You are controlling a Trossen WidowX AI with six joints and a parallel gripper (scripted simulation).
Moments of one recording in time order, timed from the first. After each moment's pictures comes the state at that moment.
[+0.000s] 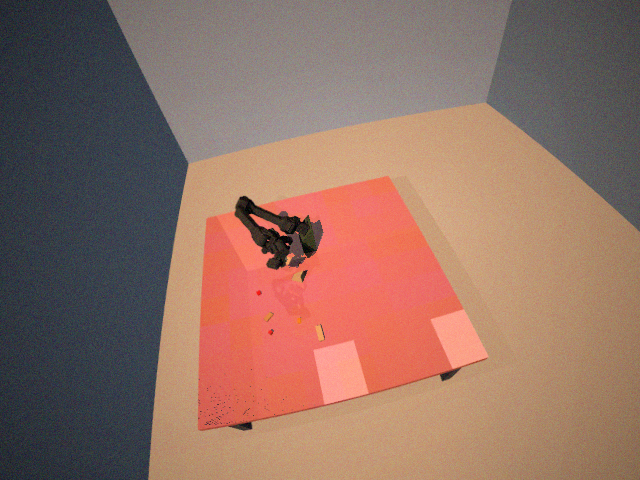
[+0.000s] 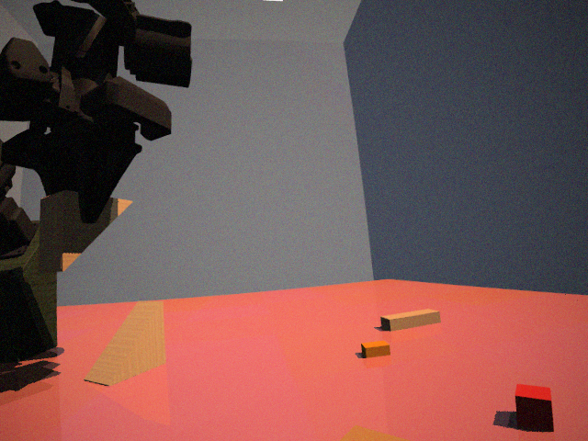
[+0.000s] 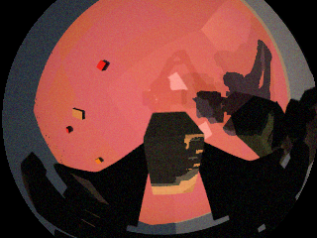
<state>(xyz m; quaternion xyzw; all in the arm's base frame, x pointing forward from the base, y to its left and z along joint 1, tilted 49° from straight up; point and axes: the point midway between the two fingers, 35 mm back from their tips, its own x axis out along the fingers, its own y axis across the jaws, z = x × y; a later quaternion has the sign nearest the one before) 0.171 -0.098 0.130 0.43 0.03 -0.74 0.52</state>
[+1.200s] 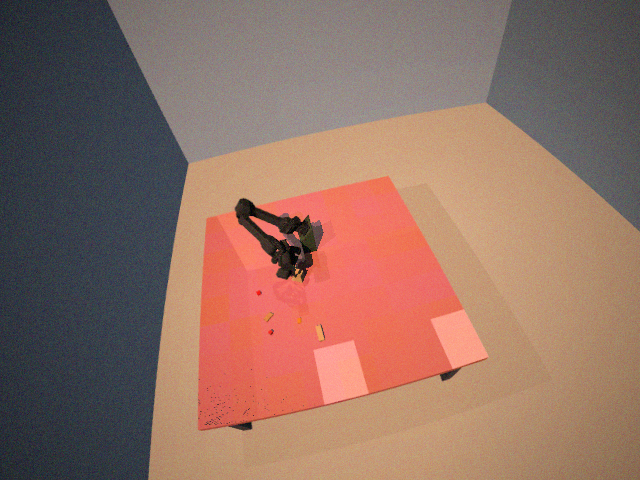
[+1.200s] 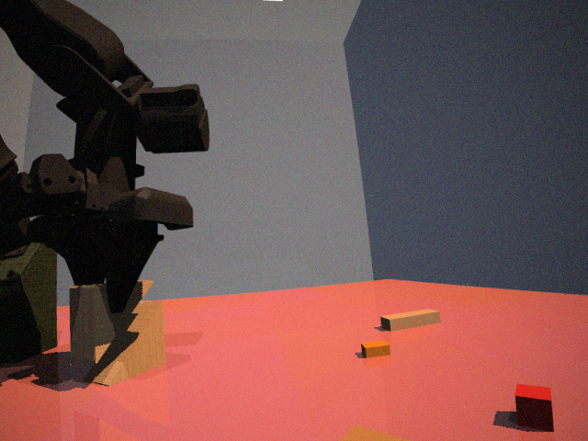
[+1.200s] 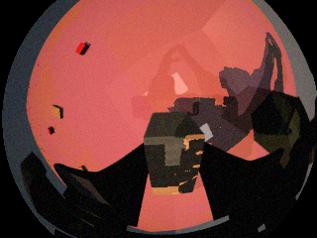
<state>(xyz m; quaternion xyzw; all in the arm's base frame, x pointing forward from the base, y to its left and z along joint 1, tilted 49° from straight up) 0.178 -0.141 0.058 0.42 0.03 -0.74 0.53</state>
